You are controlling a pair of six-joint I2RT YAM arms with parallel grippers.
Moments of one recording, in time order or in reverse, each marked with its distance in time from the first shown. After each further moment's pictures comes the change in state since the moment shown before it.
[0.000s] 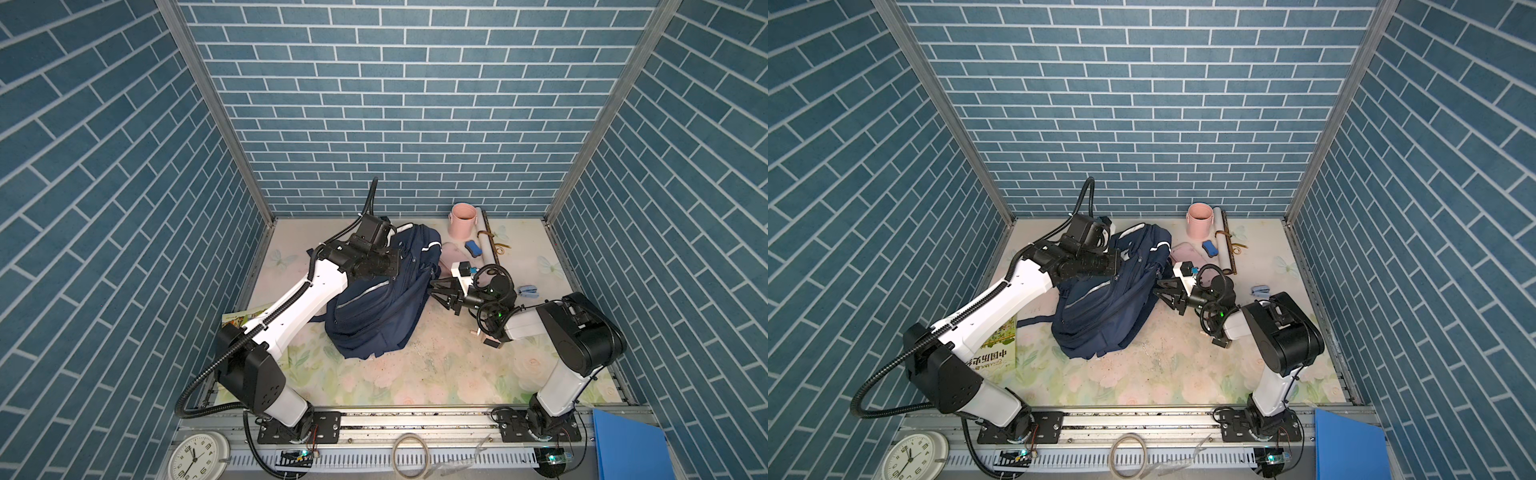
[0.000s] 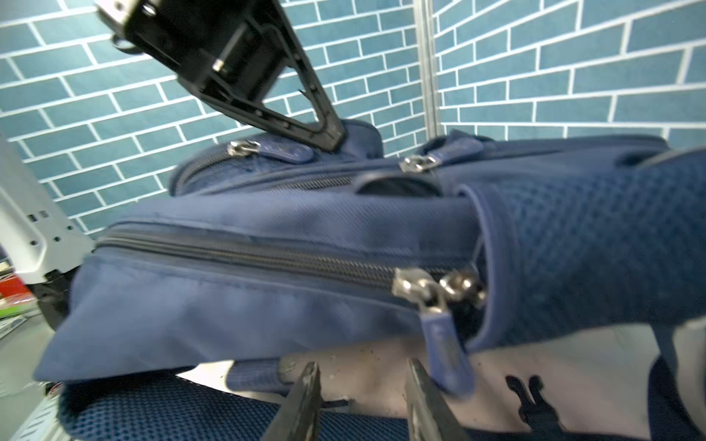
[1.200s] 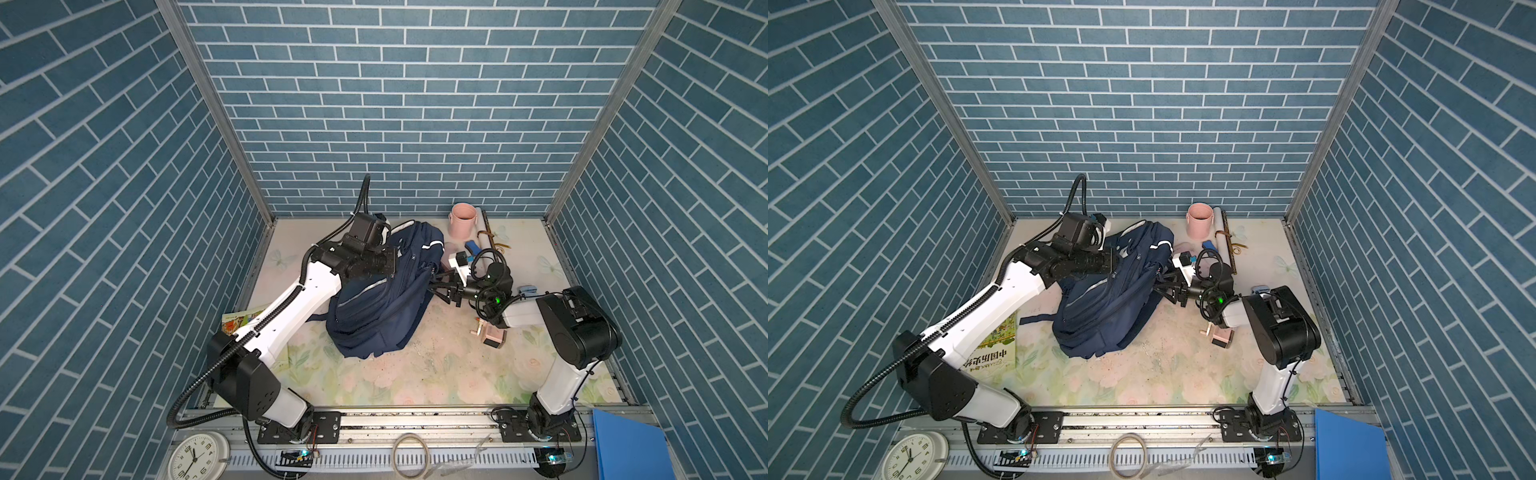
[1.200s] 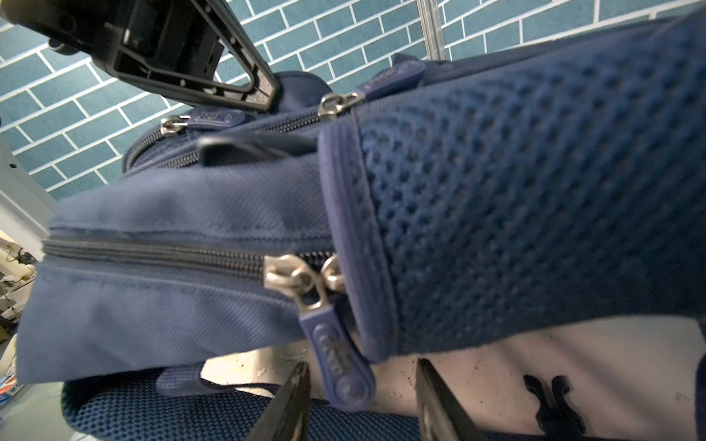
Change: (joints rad) left arm 0.014 -0.039 -0.008 0.019 0.033 -0.014; right arm -0.053 0.043 0.128 -0.222 -0.103 0.025
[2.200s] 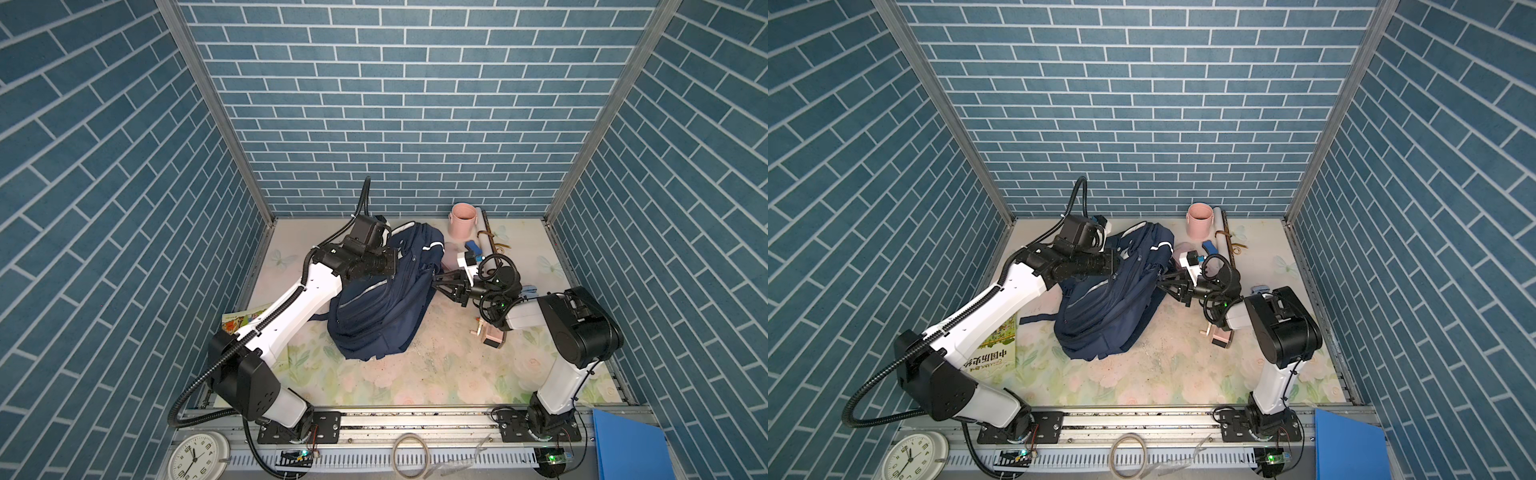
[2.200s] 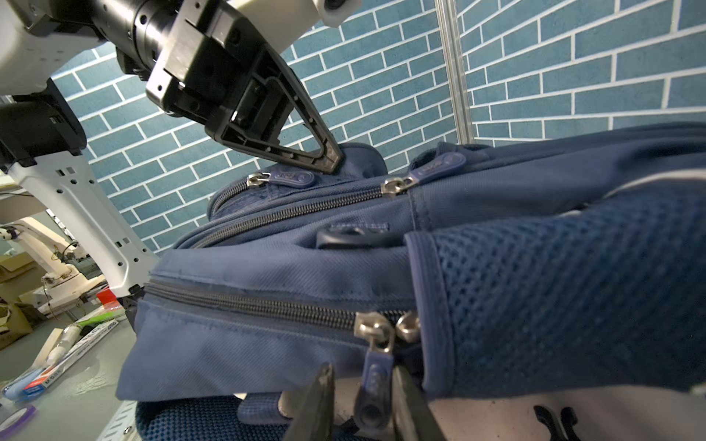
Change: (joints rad) left arm 0.002 -0.001 -0.032 0.025 -0.003 -0.005; right arm -0.024 0.000 -0.040 0.245 -0.074 0.147
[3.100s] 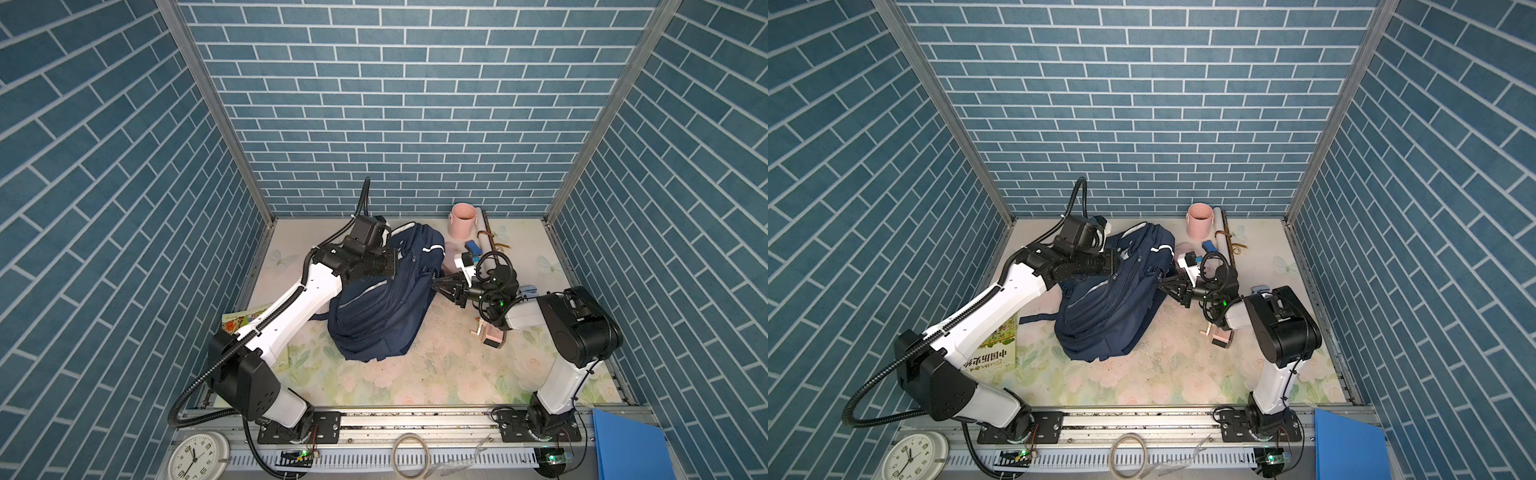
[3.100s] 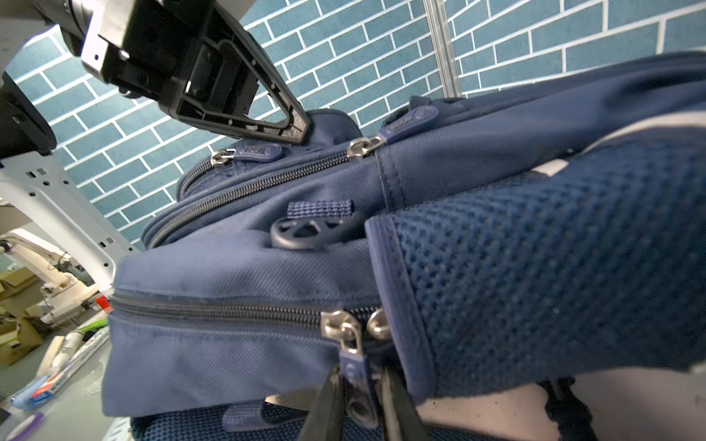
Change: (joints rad) left arm 0.002 0.000 0.000 0.001 0.007 -0.008; right arm 0.000 0.009 0.007 -0.118 0.018 -0.042
